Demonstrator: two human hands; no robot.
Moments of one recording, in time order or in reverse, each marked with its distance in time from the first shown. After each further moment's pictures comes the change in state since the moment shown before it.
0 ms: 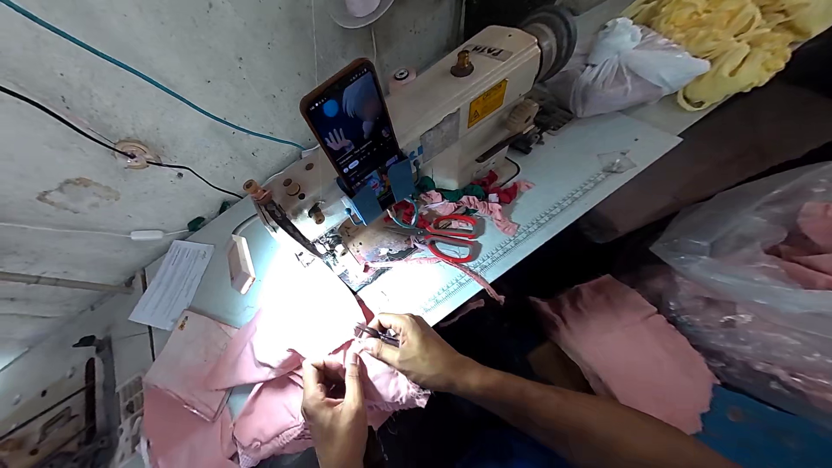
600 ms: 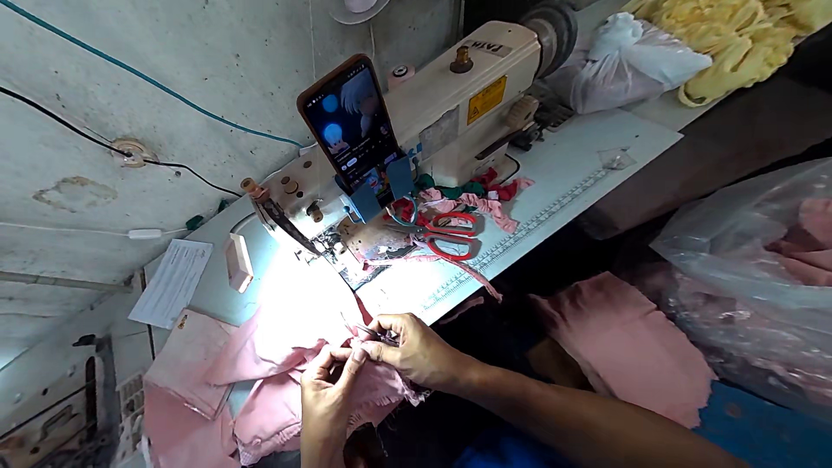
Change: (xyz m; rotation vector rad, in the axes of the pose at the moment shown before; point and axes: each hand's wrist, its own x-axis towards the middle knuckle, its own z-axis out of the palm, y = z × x) left_hand 0.021 -0.010 -0.016 -0.360 -0.347 -0.202; right_hand -0.002 0.000 0.003 0.219 -0.030 -0.012
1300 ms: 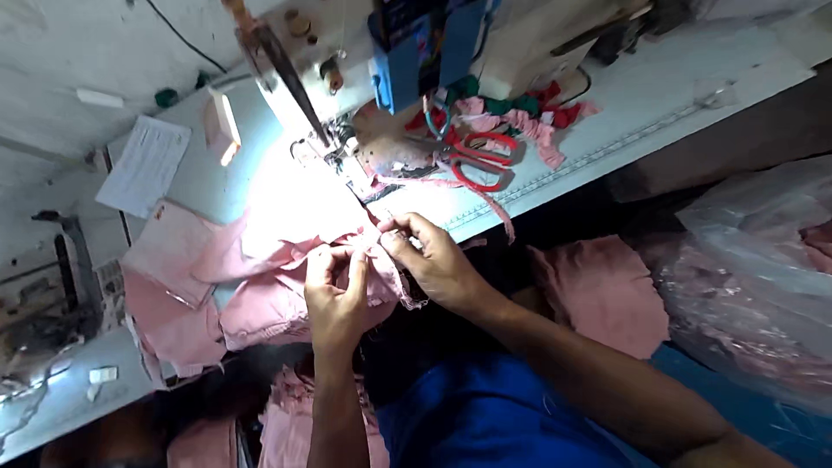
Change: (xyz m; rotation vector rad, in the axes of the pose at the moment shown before) left_hand -0.004 0.006 0.029 0.318 0.203 0.123; right_hand -0.015 -0.008 -0.009 -0.126 0.172 -0.056
